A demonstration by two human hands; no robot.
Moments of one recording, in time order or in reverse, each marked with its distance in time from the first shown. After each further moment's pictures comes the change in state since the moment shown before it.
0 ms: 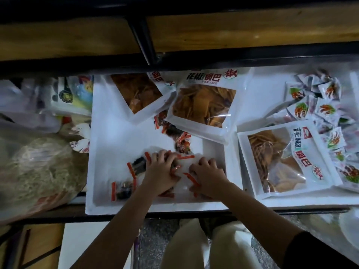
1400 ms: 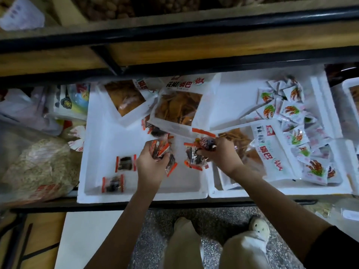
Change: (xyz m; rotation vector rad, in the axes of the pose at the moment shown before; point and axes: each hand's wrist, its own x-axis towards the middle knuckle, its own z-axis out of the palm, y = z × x) left_hand -0.040 0.118 -0.077 -0.802 0.518 -0.370; right_hand -0.073 0.080 -0.065 0.803 0.487 0.081
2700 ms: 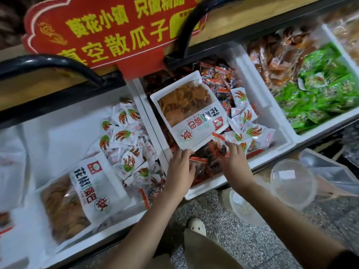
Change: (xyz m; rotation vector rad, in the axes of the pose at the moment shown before) left_hand -0.161 0.216 0.454 0.441 -0.629 0.624; right_hand -0.110 0.347 -0.340 -0.160 0.378 0.317
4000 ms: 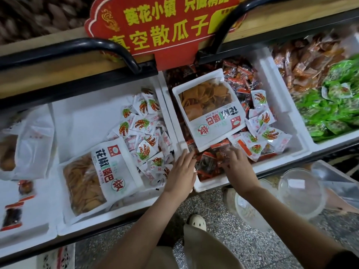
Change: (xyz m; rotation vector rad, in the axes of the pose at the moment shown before) left_hand -0.038 -0.031 -0.004 0.304 -0.148 0.059; right_hand -0.006 0.003 0.026 -0.249 -0.061 -0.237
